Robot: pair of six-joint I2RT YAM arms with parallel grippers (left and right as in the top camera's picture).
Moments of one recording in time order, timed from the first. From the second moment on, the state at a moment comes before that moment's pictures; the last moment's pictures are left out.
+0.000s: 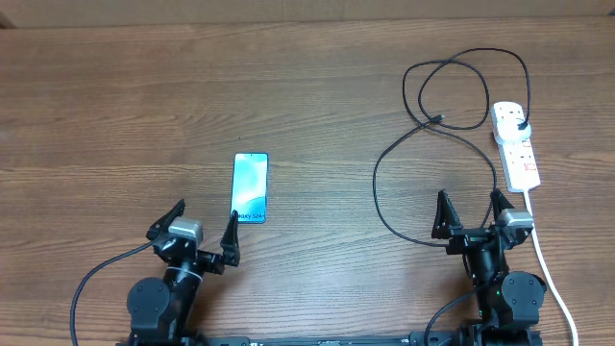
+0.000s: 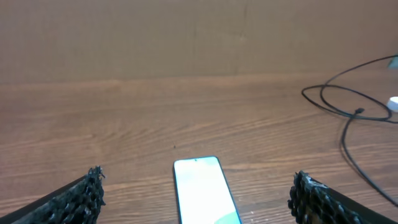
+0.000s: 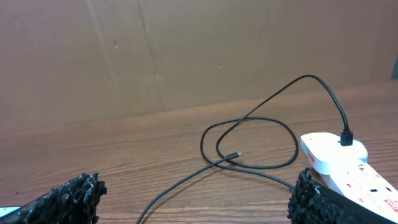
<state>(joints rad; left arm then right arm) -0.02 0.02 0.11 -0.23 0.22 -0.05 -0.03 0.01 0.02 -0.03 -0.10 0.17</state>
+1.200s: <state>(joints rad) -0.04 1.32 1.47 -1.28 0.29 -0.07 -0.03 0.01 0.02 -0.03 -0.10 0.17</state>
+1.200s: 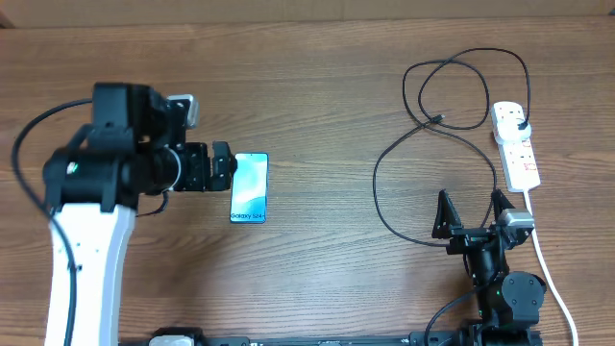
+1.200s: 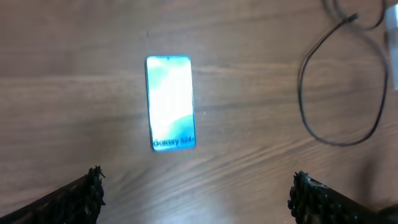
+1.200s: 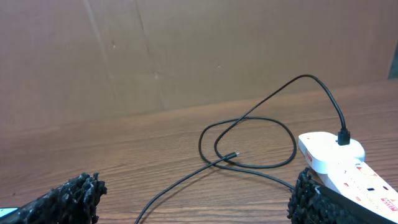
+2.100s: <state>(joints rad) -0.13 1.85 1.47 -1.30 0.21 -0.13 -0.03 0.01 0.02 -0.03 -0.10 0.17</state>
